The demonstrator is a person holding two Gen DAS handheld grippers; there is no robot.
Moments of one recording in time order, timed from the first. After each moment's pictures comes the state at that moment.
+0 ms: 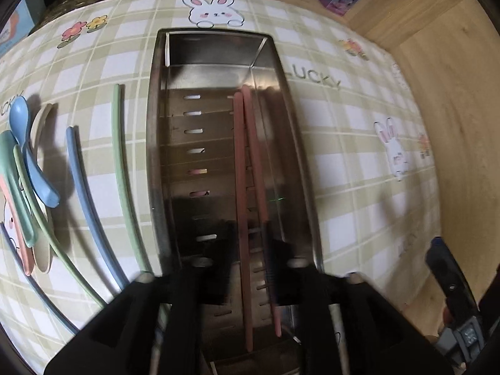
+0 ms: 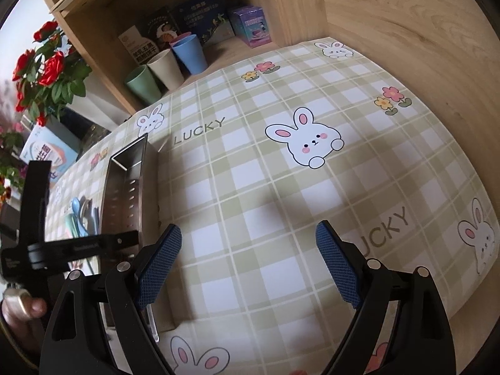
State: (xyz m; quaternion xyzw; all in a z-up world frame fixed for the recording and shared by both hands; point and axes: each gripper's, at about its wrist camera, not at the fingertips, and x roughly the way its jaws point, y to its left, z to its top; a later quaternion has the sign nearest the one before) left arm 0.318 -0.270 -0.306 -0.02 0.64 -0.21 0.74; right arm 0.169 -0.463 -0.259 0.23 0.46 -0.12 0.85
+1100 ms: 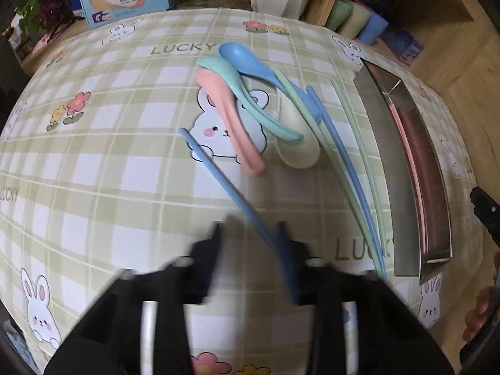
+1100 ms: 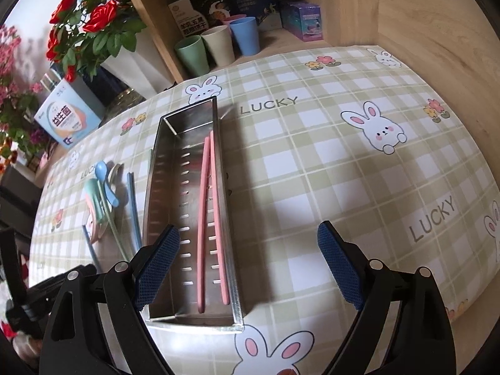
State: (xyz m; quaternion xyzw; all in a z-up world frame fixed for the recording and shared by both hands) left arm 0.243 -0.081 -0.298 -0.03 0.57 -0.08 0.82; right arm 0.181 -0.368 -0.256 0.19 0.47 -0.08 0.86
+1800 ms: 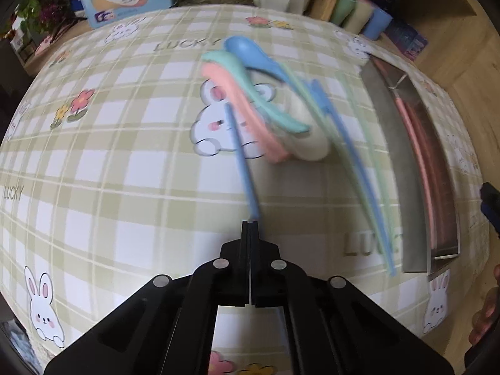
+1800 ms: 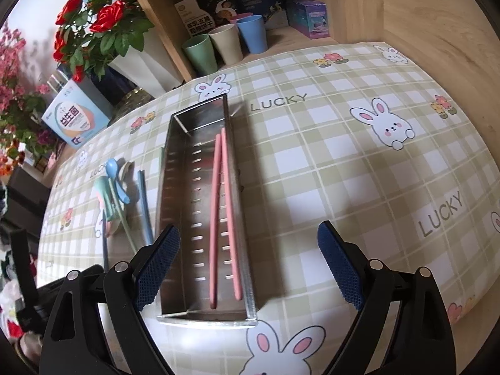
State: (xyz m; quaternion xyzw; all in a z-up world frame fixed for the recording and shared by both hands) left arm 0.246 -0.073 -0.306 -0.01 0.58 -0.06 0.81; right arm 0.181 -0.360 -0.255 0.20 0.47 -0.06 0.86
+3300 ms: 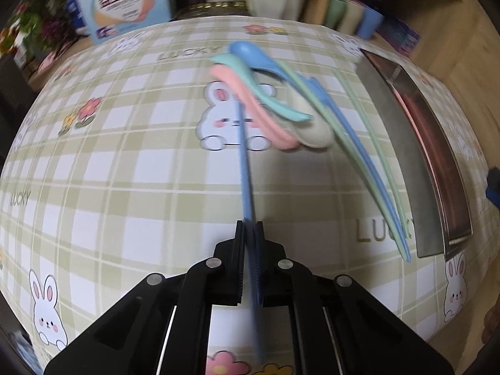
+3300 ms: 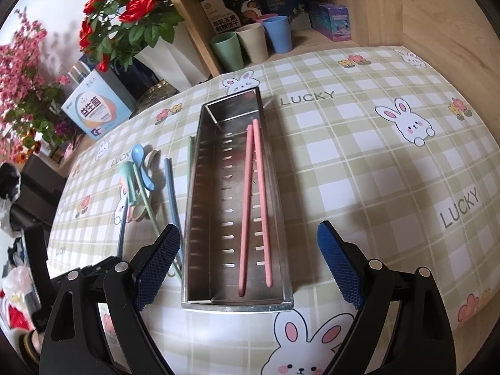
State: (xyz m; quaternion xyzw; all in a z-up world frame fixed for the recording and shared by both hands) left arm 0.227 -0.070 -0.306 0.01 0.54 -0.07 0.84; right arm 0.170 -0.334 -0.254 0.19 0.45 -0.01 0.87
